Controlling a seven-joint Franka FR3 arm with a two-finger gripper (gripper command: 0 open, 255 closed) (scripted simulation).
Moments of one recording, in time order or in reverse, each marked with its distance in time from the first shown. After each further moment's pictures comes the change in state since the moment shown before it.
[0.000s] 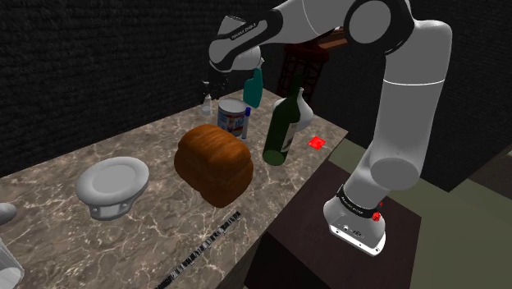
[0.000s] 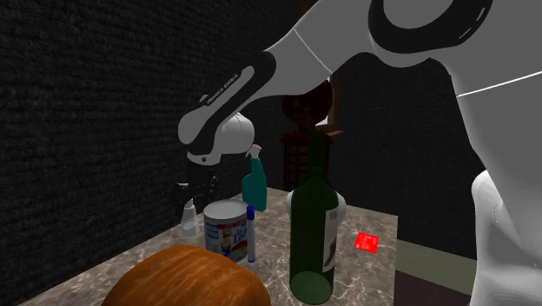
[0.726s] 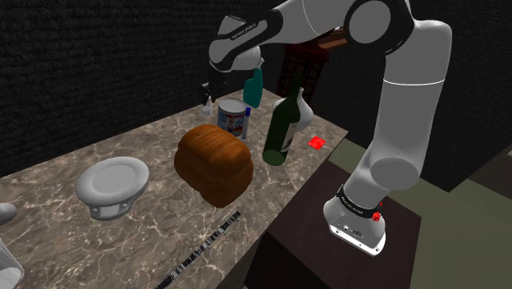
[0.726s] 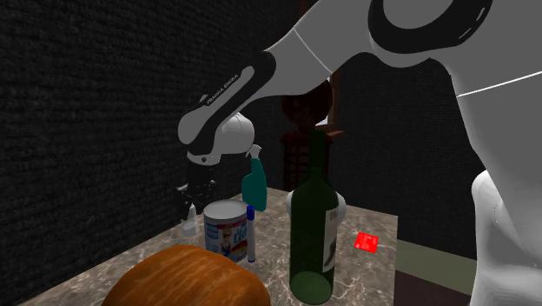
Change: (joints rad) arm 0.000 0.001 0.000 0.001 0.000 0.001 0.000
